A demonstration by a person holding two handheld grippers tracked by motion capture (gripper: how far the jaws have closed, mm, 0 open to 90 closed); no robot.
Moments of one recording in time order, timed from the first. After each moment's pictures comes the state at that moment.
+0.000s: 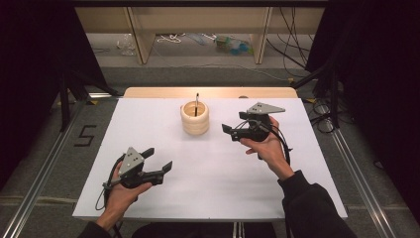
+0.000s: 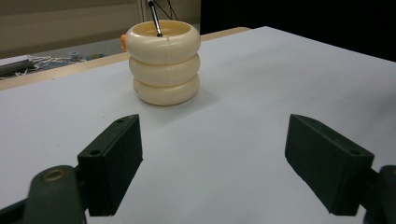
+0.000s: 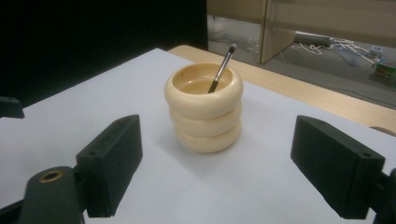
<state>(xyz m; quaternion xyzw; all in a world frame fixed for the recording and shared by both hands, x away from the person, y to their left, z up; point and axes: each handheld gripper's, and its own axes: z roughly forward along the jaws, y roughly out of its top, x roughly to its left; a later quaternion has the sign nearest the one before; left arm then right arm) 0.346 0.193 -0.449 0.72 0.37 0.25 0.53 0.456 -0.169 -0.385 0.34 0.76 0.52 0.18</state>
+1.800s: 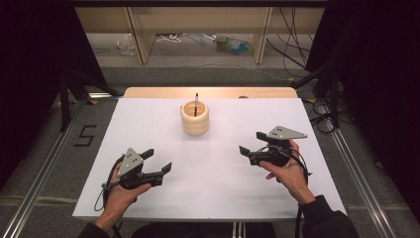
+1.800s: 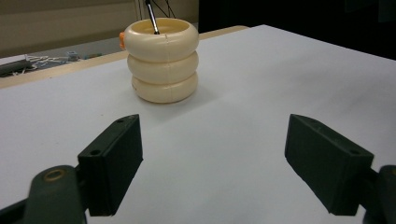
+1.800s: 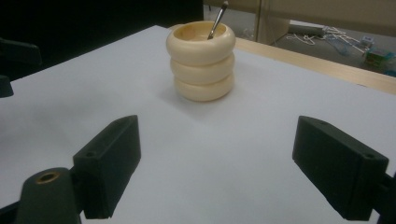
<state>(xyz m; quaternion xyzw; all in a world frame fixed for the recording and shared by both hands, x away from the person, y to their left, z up) 0.343 0.196 -0.451 0.72 0.37 0.24 0.53 0.399 -0.218 -0.411 0.35 0.77 0.50 0.19</state>
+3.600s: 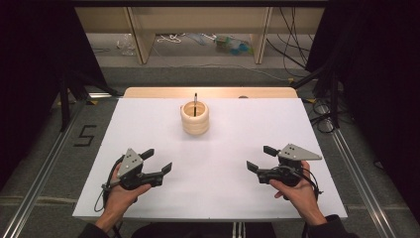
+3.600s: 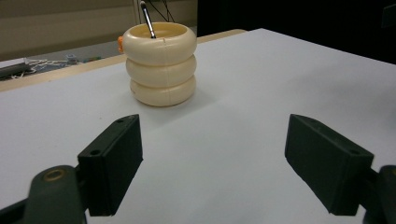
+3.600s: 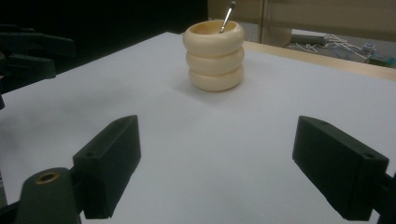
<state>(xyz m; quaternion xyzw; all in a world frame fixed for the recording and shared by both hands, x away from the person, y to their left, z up) 0.342 0.195 -0.450 0.72 0.37 0.25 0.53 0.353 -0.237 -0.423 0.35 0.75 0.53 0.18</state>
